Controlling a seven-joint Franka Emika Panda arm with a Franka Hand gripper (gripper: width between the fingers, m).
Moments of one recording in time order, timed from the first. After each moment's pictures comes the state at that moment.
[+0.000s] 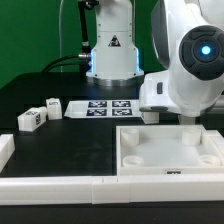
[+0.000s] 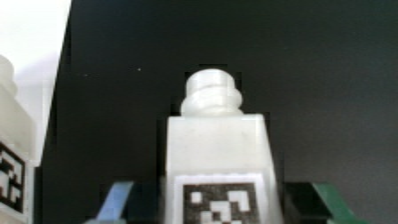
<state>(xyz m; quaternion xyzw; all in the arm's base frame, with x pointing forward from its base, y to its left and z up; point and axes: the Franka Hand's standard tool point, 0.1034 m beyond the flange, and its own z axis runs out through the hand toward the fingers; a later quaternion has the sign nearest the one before) 0.387 0.141 0.010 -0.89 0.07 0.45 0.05</state>
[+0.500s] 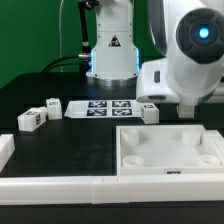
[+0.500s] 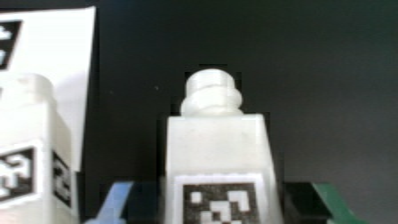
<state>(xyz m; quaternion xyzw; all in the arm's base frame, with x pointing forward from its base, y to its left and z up) 0.396 0.134 0.048 -0.89 0.06 0.45 0.05</state>
